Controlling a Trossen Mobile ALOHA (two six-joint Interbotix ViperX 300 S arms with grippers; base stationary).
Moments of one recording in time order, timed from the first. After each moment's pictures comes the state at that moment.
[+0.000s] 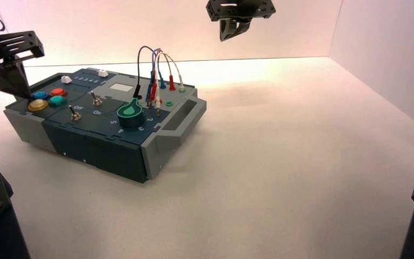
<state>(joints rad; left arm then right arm) 0.27 -0.04 0.95 -0.24 0.37 0.01 0.46 0.30 0.30 0.17 0.27 -0.15</state>
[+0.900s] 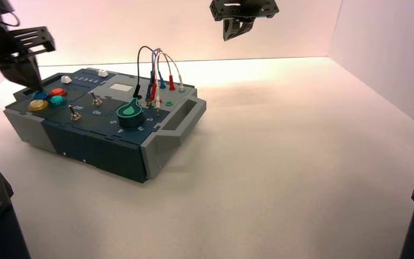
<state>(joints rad) 0.27 0.02 0.87 -0.22 0.37 0.02 0.44 0.30 0.30 0.17 0.27 -0.16</state>
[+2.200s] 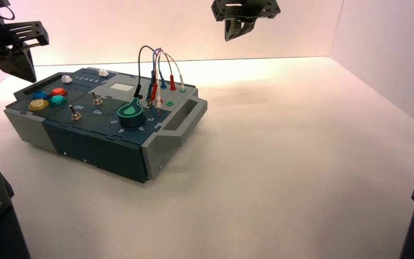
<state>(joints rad) 0.30 0.08 0.73 -0.21 0.40 0.06 0.44 0.31 0.30 0.17 0.27 -0.16</state>
